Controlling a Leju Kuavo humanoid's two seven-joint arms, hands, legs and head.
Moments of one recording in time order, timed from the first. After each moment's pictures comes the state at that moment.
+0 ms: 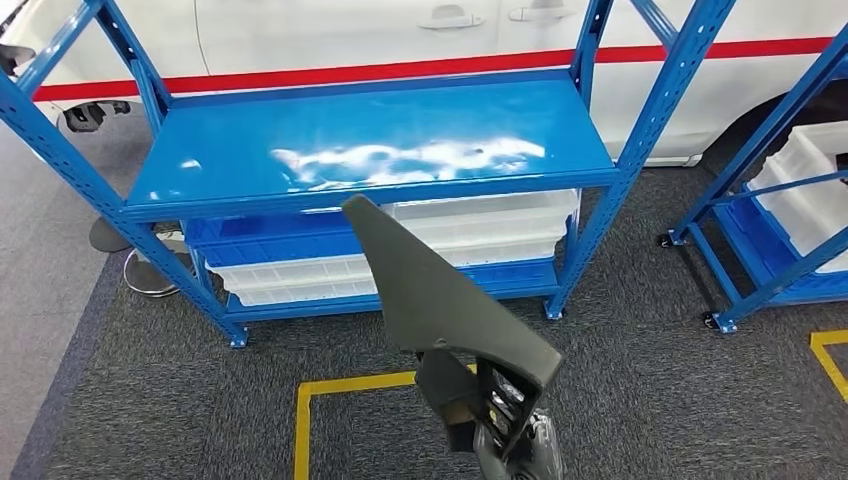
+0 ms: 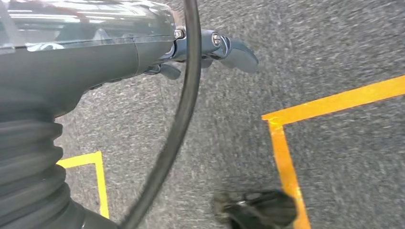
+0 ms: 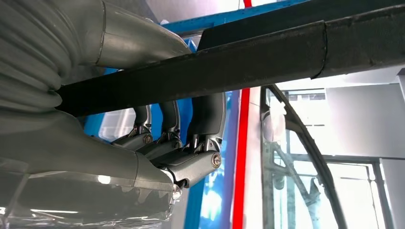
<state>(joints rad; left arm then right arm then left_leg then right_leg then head) -0.08 -0.09 1.12 -0.21 -1.31 0.18 -0.29 0.30 0.06 0.43 -1.73 0.01 -0.21 -0.67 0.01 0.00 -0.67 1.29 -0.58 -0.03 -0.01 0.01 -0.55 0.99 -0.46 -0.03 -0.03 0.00</state>
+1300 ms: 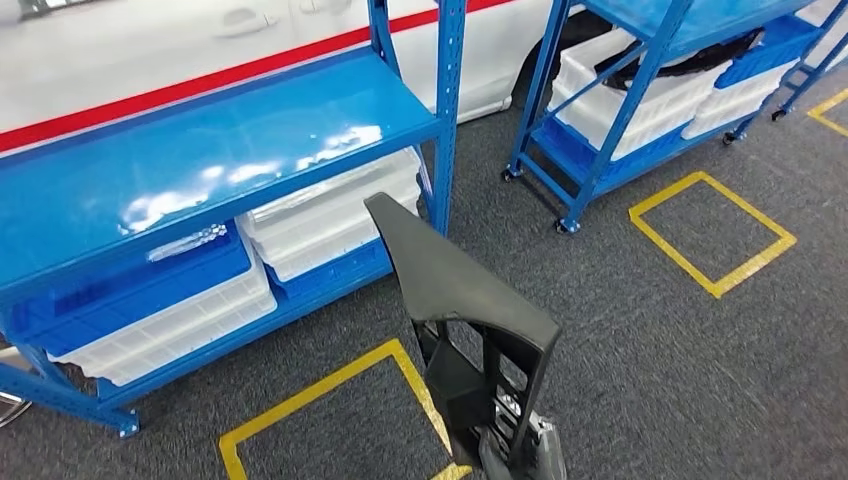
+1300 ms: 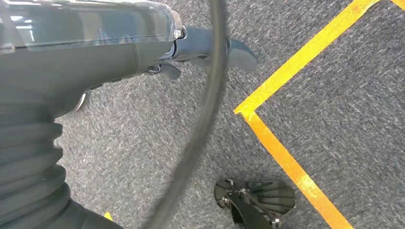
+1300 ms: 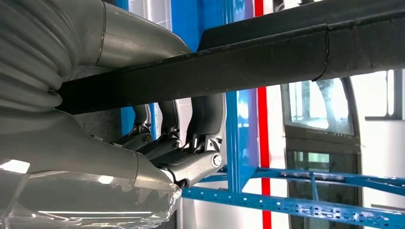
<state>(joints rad) -0.07 -0.09 1.13 -0.21 -1.31 0.17 -0.28 0.34 0.07 0.39 -1.72 0.02 -0.20 -0.66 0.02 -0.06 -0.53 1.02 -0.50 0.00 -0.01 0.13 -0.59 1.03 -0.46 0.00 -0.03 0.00</state>
